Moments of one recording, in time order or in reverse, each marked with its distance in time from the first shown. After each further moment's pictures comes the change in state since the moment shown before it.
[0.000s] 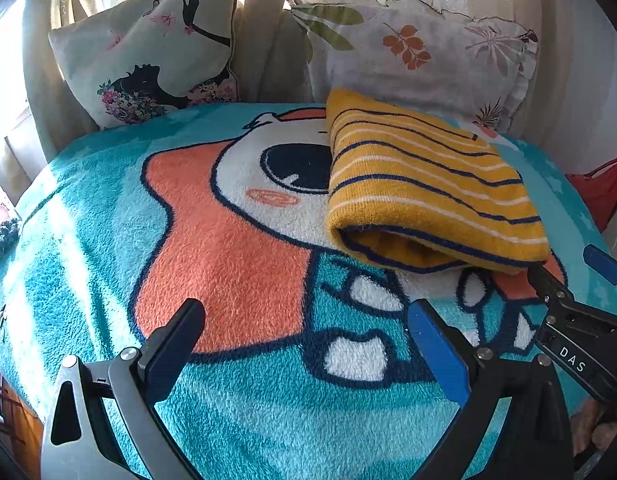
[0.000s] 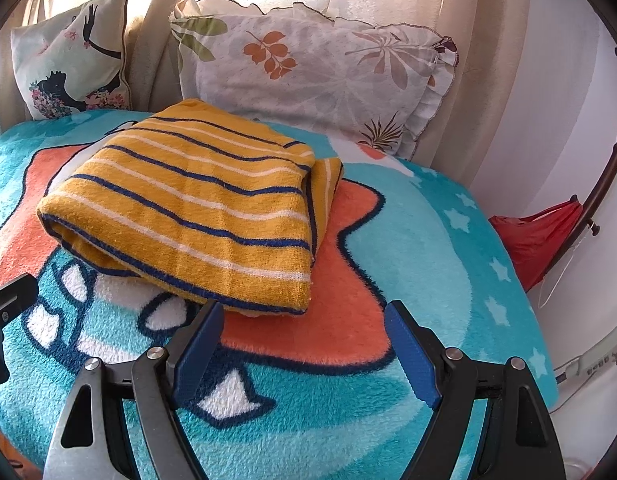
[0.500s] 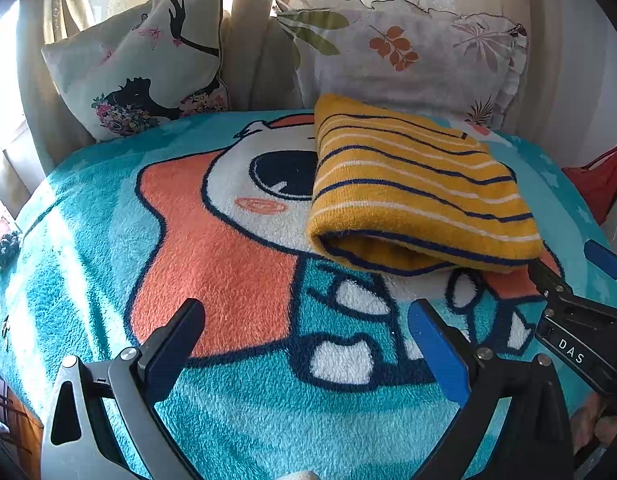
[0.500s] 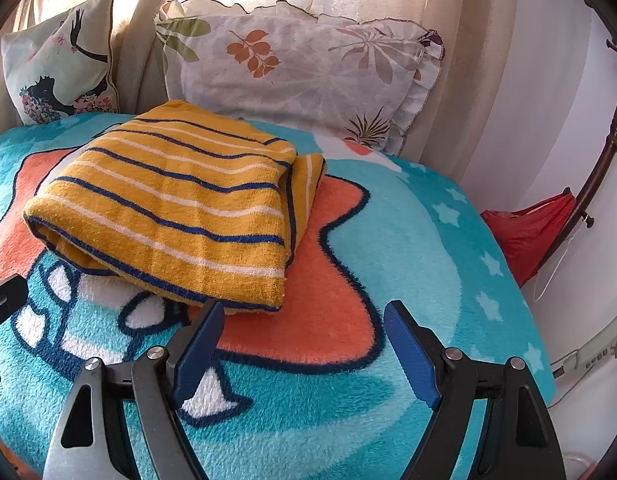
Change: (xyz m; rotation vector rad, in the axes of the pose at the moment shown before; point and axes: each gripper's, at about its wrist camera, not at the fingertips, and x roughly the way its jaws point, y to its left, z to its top) left arm -0.003 -0.013 0.002 0.034 -0.016 0.003; right arm 0.004 -0.013 -0.003 0.018 -0.001 -0.023
